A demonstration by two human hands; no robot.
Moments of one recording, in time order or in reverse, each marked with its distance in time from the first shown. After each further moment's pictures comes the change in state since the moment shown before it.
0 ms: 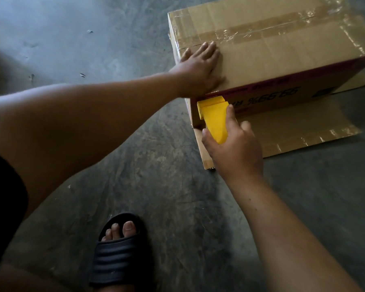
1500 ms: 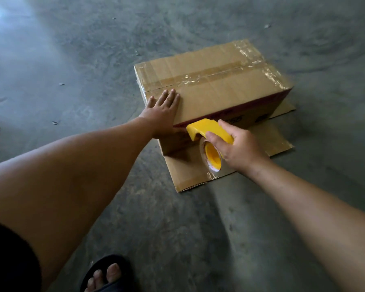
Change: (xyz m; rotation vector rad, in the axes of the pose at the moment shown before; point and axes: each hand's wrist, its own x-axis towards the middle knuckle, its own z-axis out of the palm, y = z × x) left_hand -0.007 0.005 0.006 0.161 -0.026 0.007; right_hand 0.031 0.044 -0.073 0.313 -0.031 0.043
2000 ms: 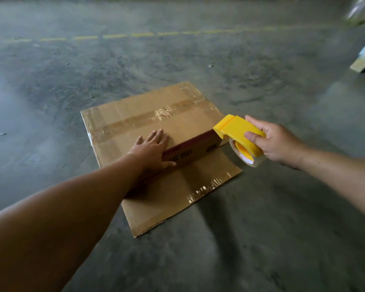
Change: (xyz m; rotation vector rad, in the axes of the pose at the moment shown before) left_hand 0.053 0.090 -0.031 -0.045 -0.120 0.133; right_hand 0.036 0.074 -0.200 -0.162 0.073 -0.004
